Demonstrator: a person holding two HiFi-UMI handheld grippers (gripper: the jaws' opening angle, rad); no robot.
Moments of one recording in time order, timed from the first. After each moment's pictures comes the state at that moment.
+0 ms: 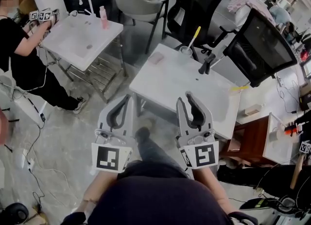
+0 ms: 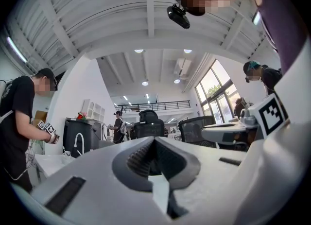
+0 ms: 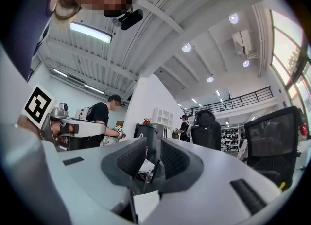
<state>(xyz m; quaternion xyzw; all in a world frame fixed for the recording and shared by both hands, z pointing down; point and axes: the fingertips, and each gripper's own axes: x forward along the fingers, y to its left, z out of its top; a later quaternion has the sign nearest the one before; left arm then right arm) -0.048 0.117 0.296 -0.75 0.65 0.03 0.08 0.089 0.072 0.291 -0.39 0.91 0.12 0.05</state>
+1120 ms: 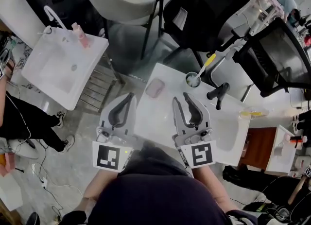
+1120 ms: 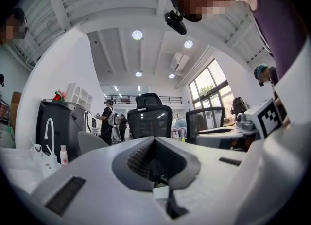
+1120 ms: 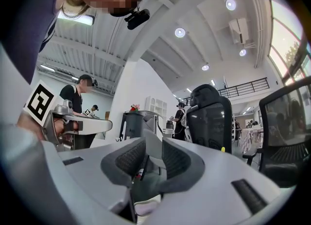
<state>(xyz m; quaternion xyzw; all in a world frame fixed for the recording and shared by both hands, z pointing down) -0.125 -0.168 0.319 -0.80 0.59 0.01 0.05 -0.006 -0.195 0.326 -0.42 0.91 0.08 0.01</state>
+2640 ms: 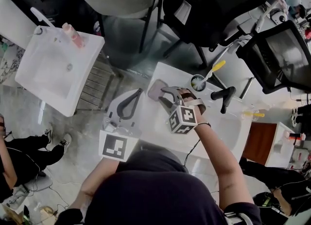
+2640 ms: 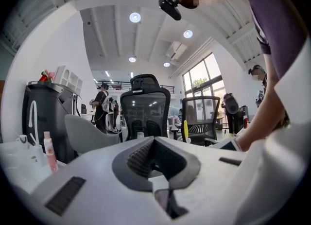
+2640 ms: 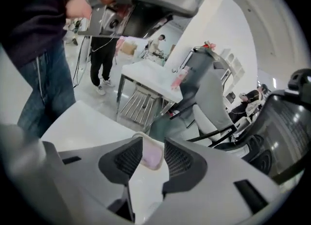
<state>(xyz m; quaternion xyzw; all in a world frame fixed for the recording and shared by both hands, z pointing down) -0.135 -0.242 0.365 -0.84 0.54 -0.05 -0.02 -0.077 -0.267 0.547 -0.11 0.86 0.23 -0.45</state>
